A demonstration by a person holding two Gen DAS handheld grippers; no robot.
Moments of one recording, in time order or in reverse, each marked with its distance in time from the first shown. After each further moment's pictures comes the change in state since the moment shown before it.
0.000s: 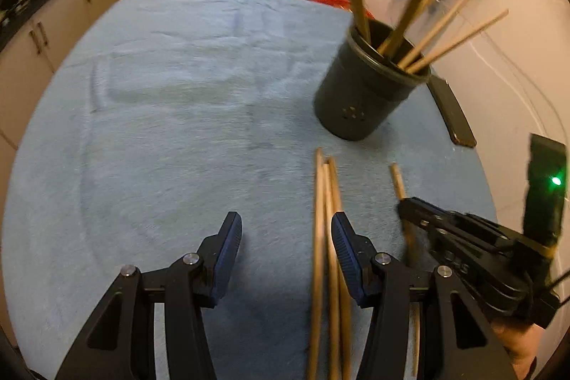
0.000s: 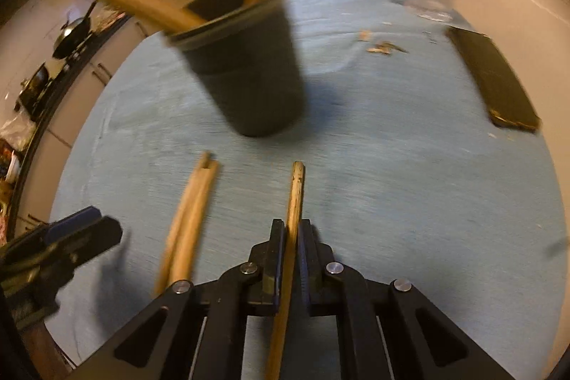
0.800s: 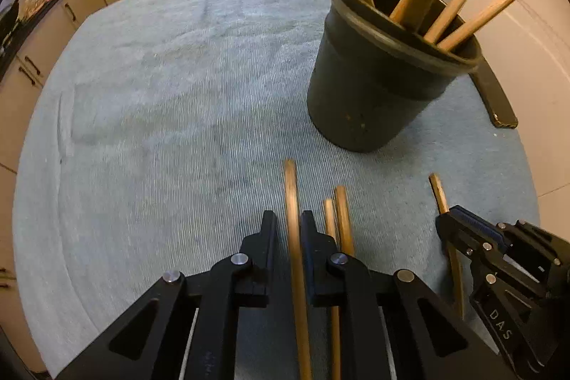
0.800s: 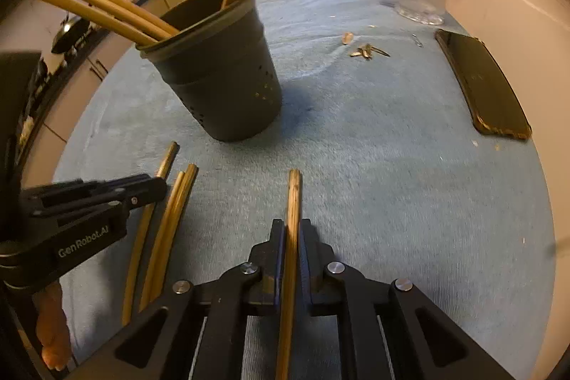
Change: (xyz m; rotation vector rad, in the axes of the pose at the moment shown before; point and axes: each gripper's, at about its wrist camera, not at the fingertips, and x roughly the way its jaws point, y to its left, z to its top) left arm 0.065 -0.028 0.049 0.106 0.104 0.140; right arm -0.002 -0.013 0.008 -0.036 0.012 -0.005
